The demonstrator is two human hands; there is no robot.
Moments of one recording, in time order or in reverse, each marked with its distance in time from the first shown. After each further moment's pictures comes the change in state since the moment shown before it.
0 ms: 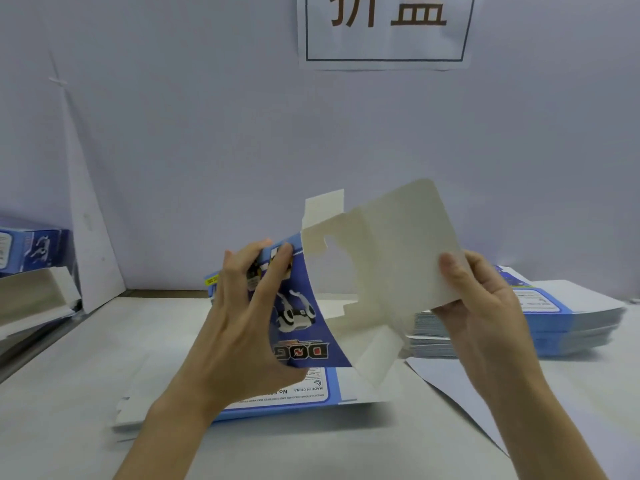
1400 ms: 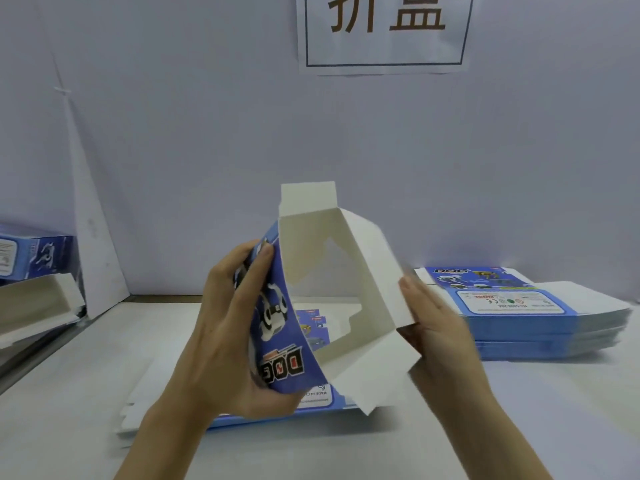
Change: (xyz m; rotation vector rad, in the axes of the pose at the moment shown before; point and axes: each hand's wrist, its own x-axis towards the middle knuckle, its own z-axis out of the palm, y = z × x) left_hand 0.003 0.002 -0.017 -0.175 0.074 0.086; right_hand -0.011 0.032 0.029 0.239 0.066 0.255
